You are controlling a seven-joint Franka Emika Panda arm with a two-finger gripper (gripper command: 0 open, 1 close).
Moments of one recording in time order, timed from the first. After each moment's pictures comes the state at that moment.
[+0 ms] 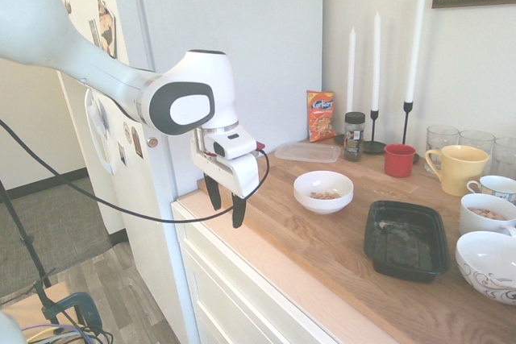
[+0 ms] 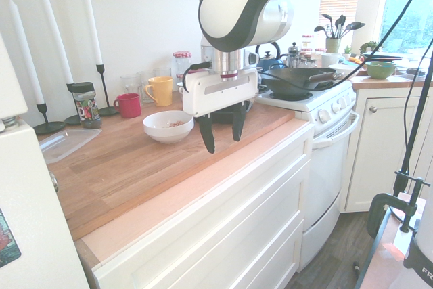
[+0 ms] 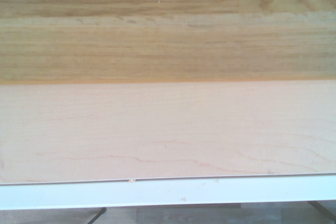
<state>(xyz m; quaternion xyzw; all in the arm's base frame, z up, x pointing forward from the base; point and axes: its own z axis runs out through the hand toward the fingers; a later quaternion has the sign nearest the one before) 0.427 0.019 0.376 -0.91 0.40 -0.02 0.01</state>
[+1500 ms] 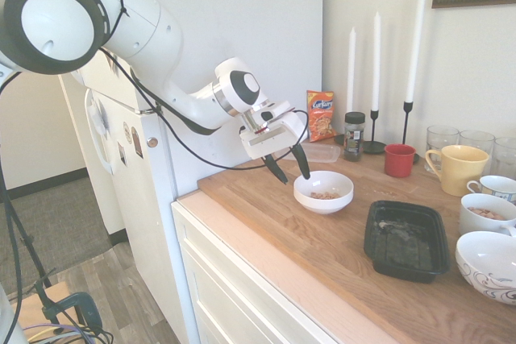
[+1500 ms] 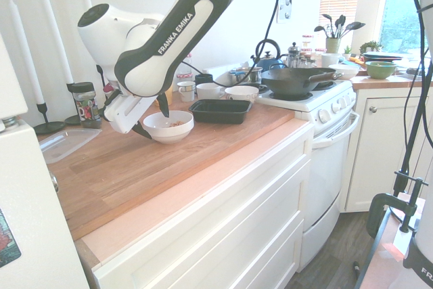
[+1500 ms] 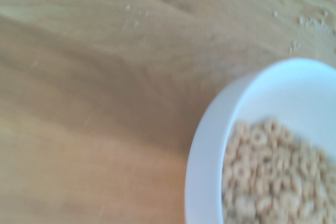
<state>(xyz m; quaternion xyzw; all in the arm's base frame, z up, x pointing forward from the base) 0.638 0.106 0.348 -0.91 0.30 -0.22 -0.20</state>
